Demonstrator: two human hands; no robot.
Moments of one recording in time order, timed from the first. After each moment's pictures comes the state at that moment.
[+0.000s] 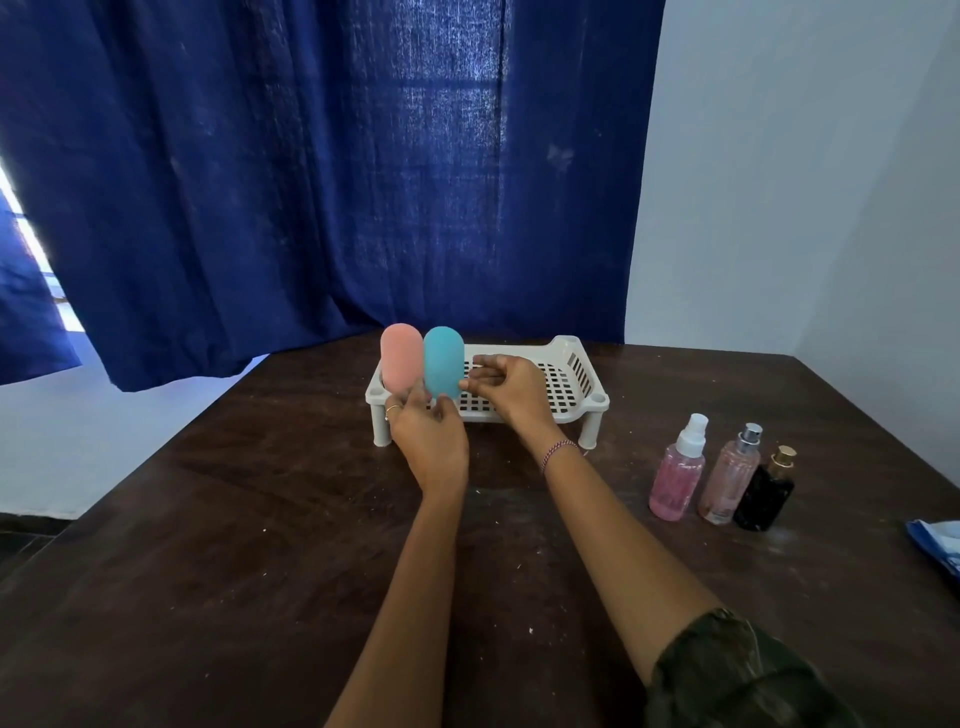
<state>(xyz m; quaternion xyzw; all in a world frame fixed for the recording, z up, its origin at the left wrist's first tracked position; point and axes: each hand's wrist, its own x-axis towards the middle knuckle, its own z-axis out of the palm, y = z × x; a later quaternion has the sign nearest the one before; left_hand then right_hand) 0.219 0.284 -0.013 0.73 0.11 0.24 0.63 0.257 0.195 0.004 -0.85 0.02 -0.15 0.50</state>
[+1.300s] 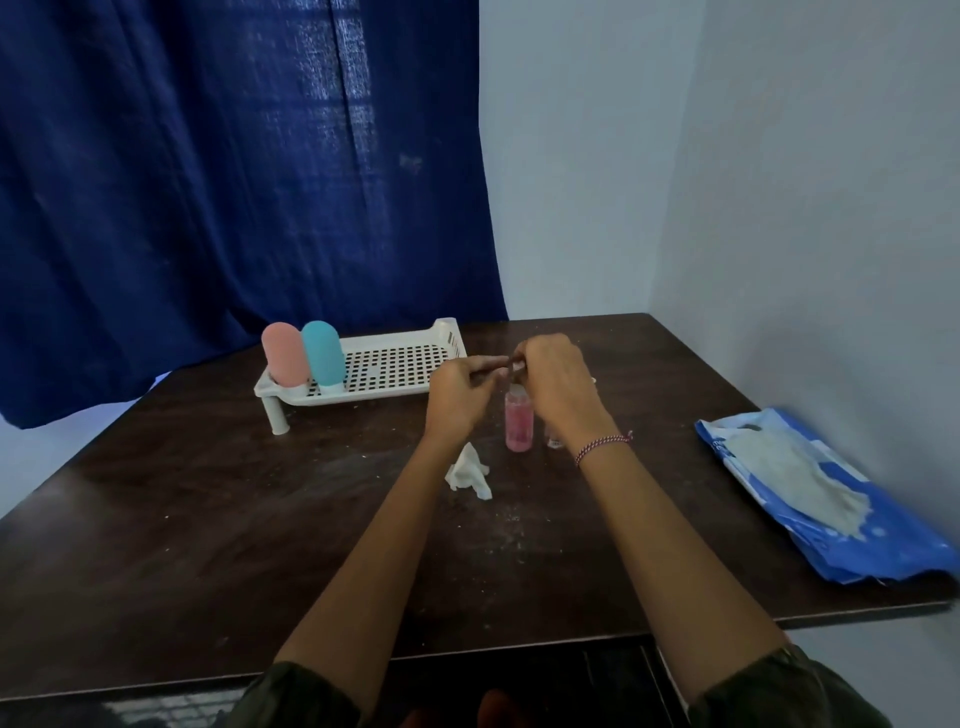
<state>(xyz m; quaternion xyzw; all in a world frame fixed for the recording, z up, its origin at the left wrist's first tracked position) 0.140 0.171 0.016 0.80 -0.25 0.09 0.53 0.098 0.060 0.045 -0.96 0.11 -0.21 0.12</state>
